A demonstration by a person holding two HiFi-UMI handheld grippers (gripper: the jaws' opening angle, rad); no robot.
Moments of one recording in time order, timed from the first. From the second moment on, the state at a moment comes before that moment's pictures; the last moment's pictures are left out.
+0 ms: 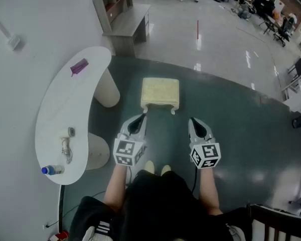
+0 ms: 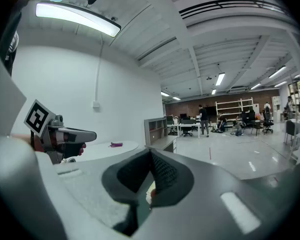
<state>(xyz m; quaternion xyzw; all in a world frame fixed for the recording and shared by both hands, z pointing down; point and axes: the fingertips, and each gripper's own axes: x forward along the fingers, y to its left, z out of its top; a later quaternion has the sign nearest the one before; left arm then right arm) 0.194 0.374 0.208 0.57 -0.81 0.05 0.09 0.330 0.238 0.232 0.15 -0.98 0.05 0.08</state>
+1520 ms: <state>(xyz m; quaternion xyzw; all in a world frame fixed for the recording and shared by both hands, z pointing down) 0.057 0.293 0.236 0.58 -0.81 0.02 0.09 0.206 0.143 0.247 0.18 -0.98 0.05 0.10</state>
